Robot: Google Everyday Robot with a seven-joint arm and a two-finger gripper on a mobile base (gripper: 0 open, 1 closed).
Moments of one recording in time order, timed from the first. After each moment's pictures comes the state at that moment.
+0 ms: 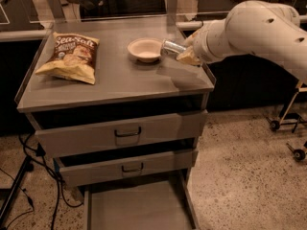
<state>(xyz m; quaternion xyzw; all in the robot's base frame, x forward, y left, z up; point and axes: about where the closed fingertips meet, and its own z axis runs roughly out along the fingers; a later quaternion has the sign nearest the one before) 0.697 -0.119 0.921 -0.53 0.71 -0.09 0.46</state>
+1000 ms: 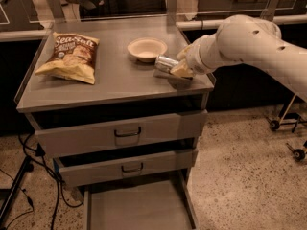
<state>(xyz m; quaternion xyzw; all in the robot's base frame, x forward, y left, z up) 0.704 -0.105 0.869 -0.54 0.72 -0.05 0.43</state>
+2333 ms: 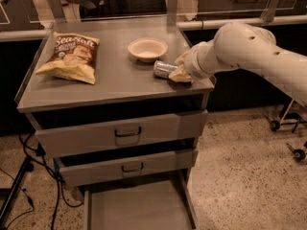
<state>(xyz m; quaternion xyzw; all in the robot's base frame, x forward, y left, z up) 0.703 -0.100 0.848 -0.54 0.72 -0.03 0.42</state>
